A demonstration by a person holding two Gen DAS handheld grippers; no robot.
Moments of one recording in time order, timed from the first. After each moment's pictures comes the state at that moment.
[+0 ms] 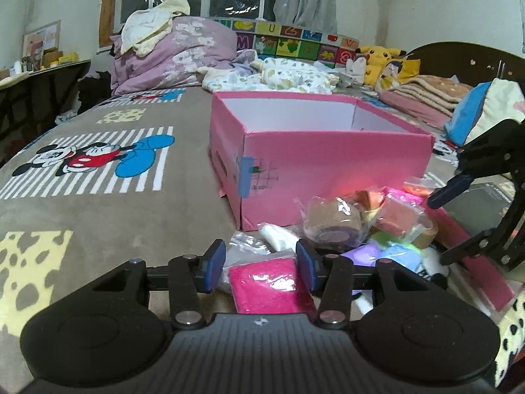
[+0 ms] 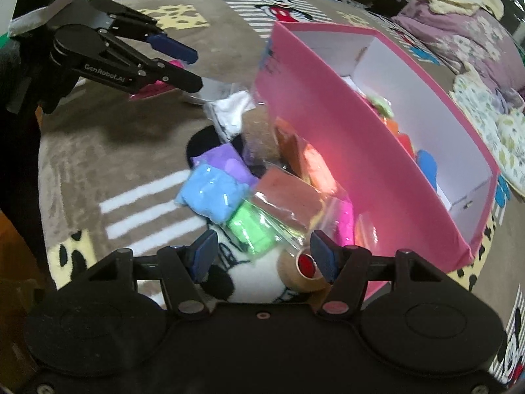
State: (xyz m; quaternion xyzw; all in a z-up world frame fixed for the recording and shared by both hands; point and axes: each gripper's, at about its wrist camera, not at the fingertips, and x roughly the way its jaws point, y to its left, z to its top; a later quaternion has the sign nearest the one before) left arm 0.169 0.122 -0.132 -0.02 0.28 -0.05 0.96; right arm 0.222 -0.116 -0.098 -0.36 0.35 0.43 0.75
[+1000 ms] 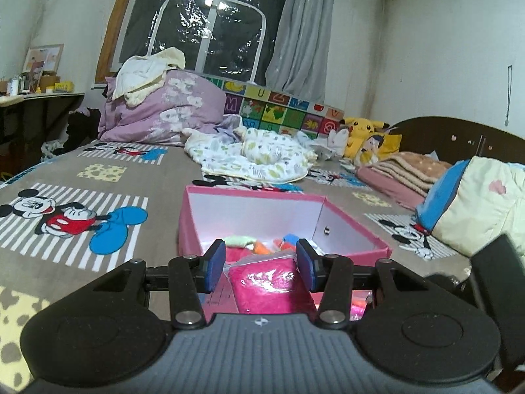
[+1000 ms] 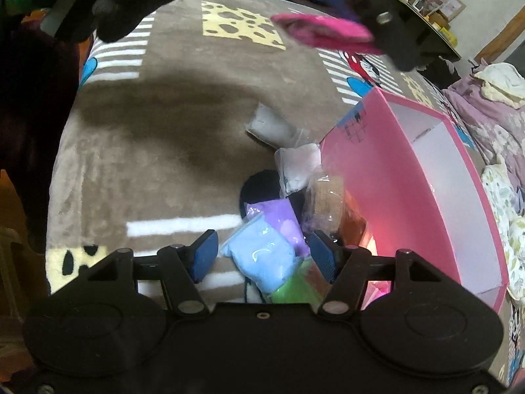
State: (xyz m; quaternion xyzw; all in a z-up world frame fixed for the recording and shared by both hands) left arm 0.181 0.112 -0.059 -0.09 0.17 -0.08 0.98; right arm 0.188 -0.068 -0.109 -0.45 0.26 0.49 0.70
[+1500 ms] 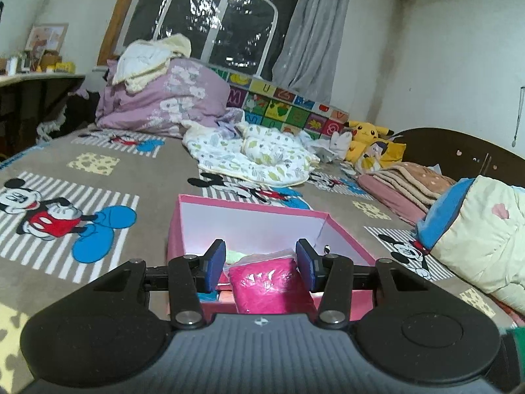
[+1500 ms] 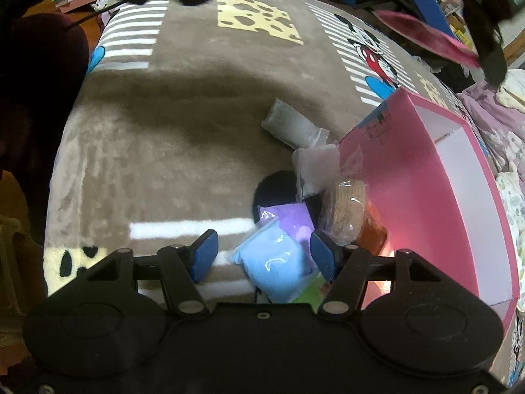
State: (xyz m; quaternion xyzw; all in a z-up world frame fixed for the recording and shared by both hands) left arm 0.240 0.117 -0.046 -0.13 0.20 -0.09 0.97; right arm 0.189 -0.058 -0.121 -0.46 0.27 0.50 0.68
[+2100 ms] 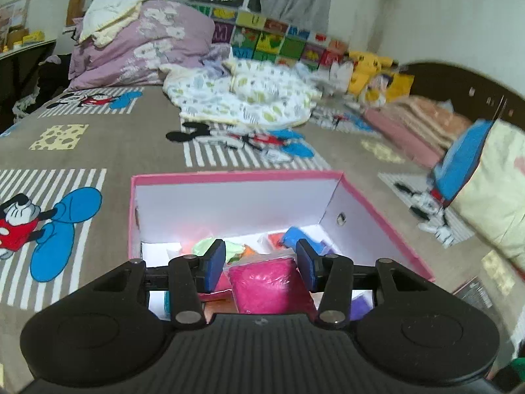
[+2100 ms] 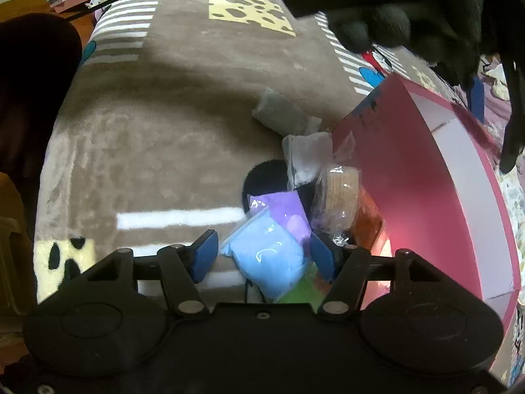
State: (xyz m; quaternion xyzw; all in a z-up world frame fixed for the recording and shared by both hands) left arm 0.360 0.080 -0.064 -0.06 0.33 -0.10 0.94; right arm 0.196 -0.062 -0.127 -0.46 0.27 0.50 0.68
